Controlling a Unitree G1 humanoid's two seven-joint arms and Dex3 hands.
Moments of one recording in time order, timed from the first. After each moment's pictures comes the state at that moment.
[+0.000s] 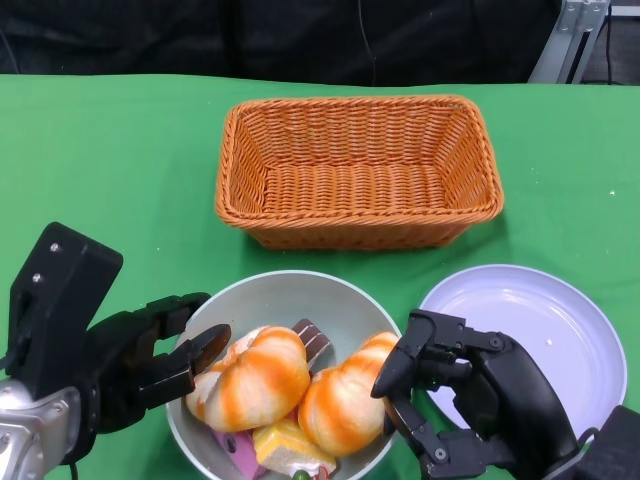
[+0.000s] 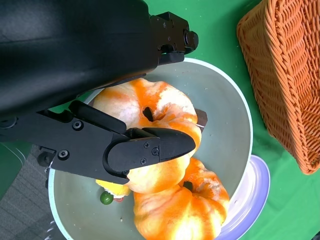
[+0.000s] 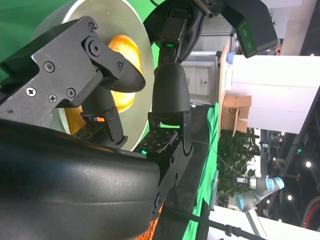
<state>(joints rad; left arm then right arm) -0.15 0.28 0.01 -0.18 -0.25 0.91 -0.43 0.14 0.00 0.24 -0.11 0.09 -0.29 0.29</state>
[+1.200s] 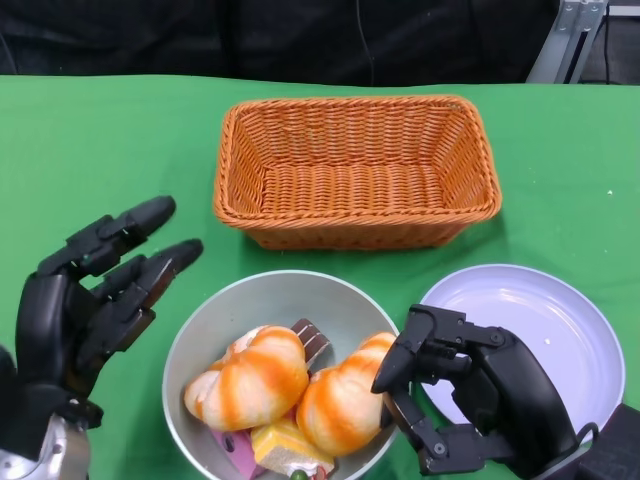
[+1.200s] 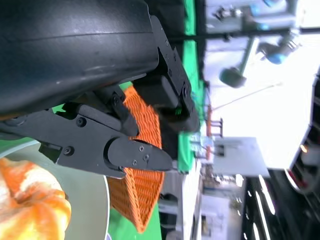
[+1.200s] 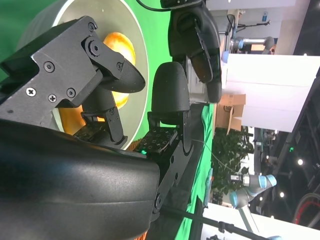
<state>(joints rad) -0.13 0.02 0.21 0.30 -0.33 -0.36 -0.35 0.13 0.01 0.23 -0.09 0.09 -0.31 0.29</state>
